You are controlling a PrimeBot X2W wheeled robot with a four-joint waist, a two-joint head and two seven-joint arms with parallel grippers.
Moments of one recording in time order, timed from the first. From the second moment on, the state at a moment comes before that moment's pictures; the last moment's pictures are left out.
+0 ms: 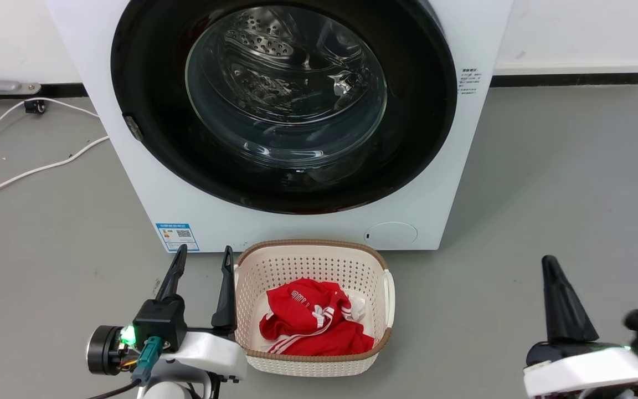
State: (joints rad) left arm -0.09 0.05 -0.11 0.18 -0.07 0.02 -0.26; right arm 0.05 -0.05 0.00 0.01 0.30 0.13 -0.19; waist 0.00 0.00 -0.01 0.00
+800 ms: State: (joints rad) left arm -0.14 0.05 -0.10 0.14 -0.09 0.04 -0.26; right arm -0.33 -0.23 -0.09 0.23 1.79 0.13 -0.09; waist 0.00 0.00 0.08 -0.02
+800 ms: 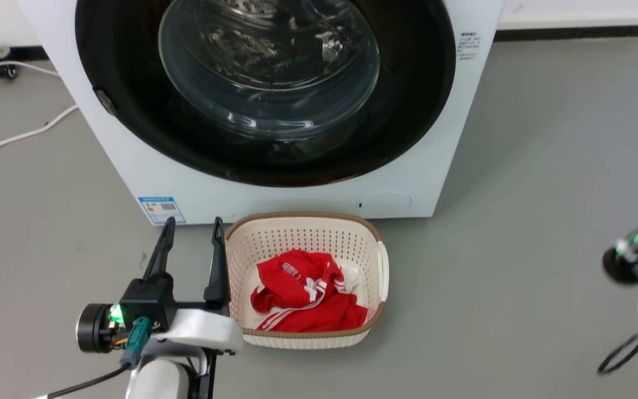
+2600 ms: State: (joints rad) left arm -0.37 0.05 -0.26 0.00 -0.12 0.15 -0.26; right arm -1.62 -0.40 0.55 1.14 1.63 0.13 0.68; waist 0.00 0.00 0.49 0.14
